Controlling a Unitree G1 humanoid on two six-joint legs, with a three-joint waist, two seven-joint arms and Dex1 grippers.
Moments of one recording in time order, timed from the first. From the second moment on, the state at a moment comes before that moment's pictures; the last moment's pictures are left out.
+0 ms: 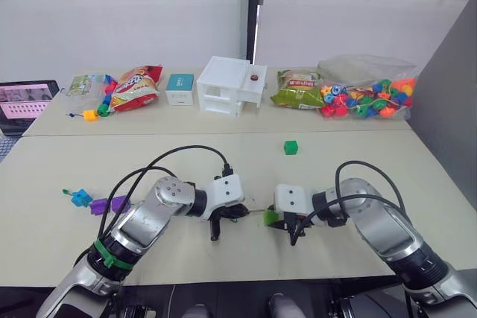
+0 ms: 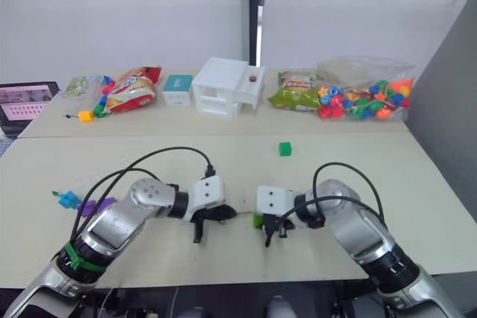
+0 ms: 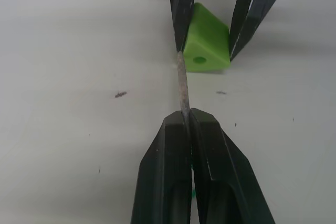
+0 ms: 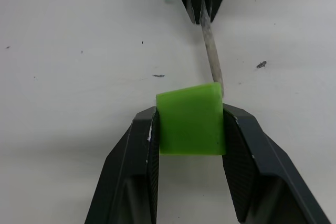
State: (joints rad) left arm -0.52 0.61 -0.43 -0.26 -0.12 0.61 -1.03; right arm -0.47 -0.70 0.40 -0.30 -0.06 0.53 1.17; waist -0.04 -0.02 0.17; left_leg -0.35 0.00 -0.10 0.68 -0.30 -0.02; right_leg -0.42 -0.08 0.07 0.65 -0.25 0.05
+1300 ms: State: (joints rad) left arm -0.54 0.58 -0.43 -0.27 -0.14 0.66 -1.04; right arm -0.46 -0.71 0.40 -0.32 -0.06 0.56 1.17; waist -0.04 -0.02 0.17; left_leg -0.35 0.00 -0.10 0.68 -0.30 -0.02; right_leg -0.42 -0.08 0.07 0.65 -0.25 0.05
